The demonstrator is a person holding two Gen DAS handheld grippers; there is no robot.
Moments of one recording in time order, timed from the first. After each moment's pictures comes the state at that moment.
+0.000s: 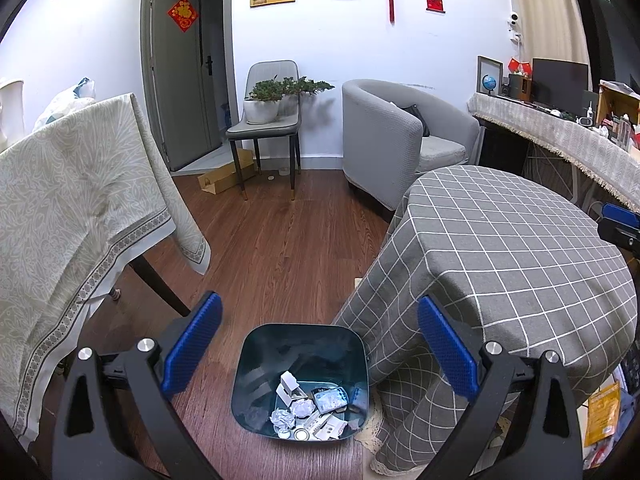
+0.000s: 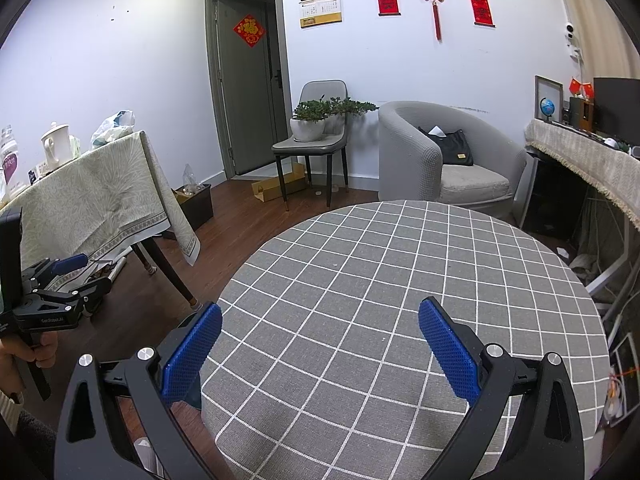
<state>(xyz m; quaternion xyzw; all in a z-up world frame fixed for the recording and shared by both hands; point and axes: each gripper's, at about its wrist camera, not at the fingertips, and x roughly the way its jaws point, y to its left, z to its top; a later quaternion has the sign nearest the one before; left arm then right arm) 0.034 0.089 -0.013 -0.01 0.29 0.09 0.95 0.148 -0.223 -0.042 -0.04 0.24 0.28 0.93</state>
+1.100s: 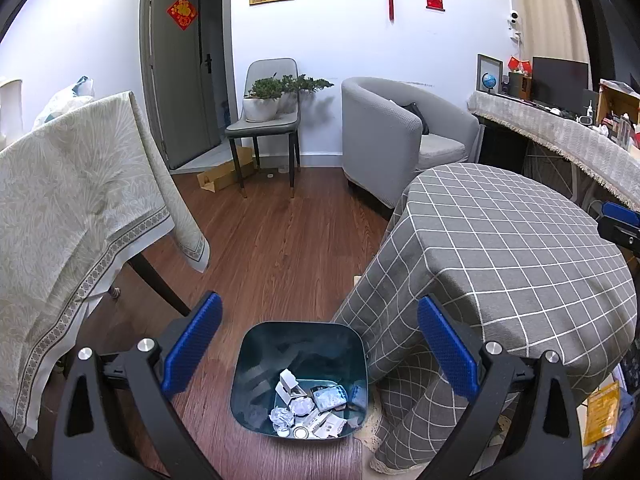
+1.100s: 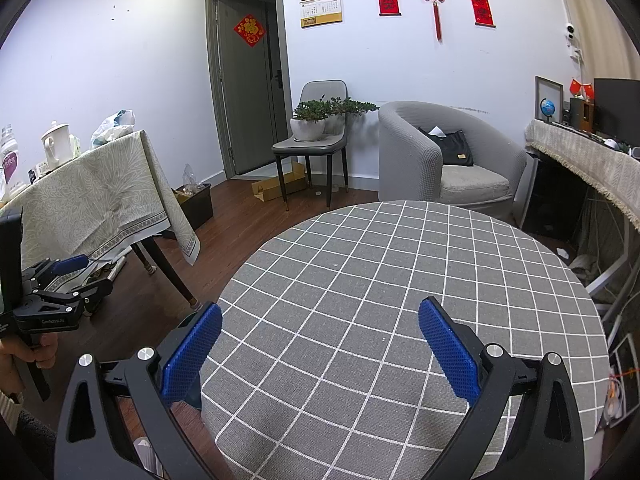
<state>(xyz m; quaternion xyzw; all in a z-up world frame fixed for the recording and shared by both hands) 0.035 0.092 -0.014 -0.01 0.29 0.09 0.95 0.148 -0.223 -0.042 -0.04 0.24 0.28 0.93</state>
